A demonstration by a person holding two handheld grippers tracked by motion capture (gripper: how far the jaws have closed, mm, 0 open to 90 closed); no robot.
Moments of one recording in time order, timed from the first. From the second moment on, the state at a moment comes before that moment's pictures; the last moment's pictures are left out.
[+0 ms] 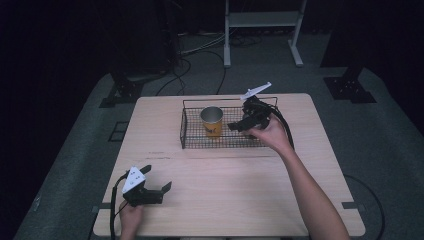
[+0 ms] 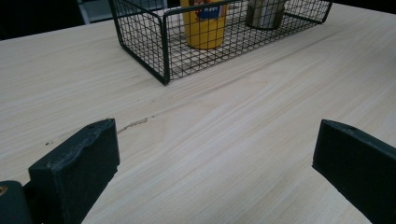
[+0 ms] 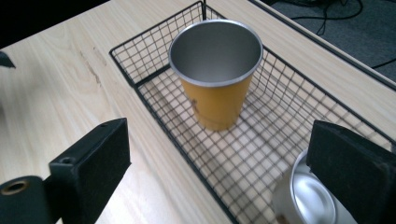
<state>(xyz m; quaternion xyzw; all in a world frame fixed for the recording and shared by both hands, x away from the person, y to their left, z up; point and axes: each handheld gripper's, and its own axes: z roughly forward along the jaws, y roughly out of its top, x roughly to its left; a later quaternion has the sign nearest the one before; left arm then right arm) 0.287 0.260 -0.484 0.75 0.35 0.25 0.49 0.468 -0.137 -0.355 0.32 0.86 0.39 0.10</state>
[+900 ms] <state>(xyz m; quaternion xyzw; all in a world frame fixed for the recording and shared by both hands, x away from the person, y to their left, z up) 0.287 0.260 -0.484 0.76 0.35 0.25 0.49 0.389 -0.211 -0.373 0.32 0.85 0.41 0.11</state>
